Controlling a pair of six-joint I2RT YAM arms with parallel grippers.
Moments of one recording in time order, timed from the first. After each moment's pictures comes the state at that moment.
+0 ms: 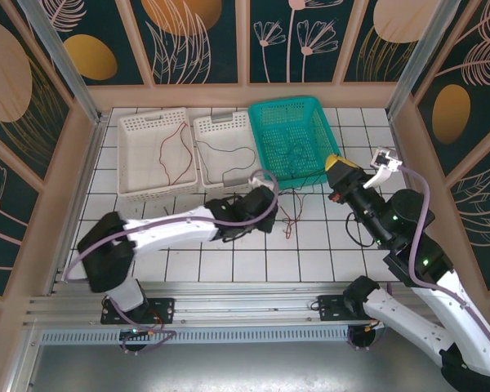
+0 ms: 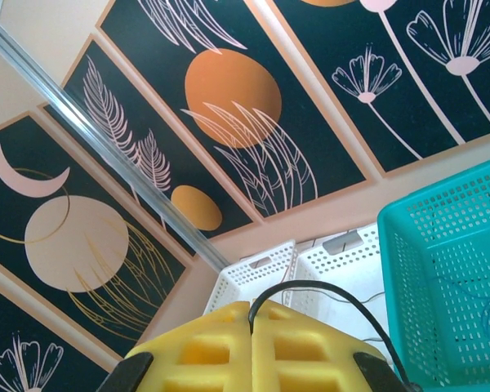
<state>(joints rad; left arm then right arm) -1.07 1.62 1.19 -0.37 -0.22 -0.65 0.69 0.59 0.98 -0.33 0.19 0.64</state>
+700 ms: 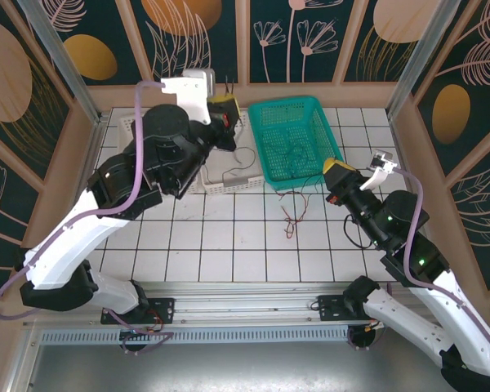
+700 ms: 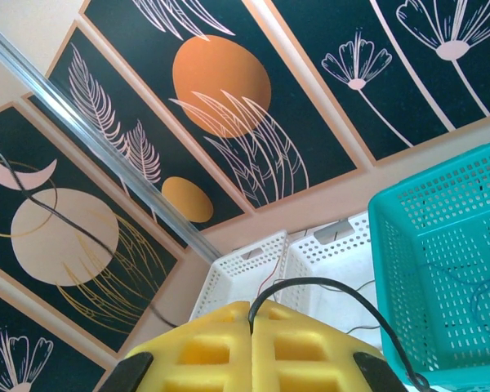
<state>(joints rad) -1.05 1.44 2.04 -0.65 -0.57 -0.35 0.69 0.58 0.94 -0.33 0.19 0.65</state>
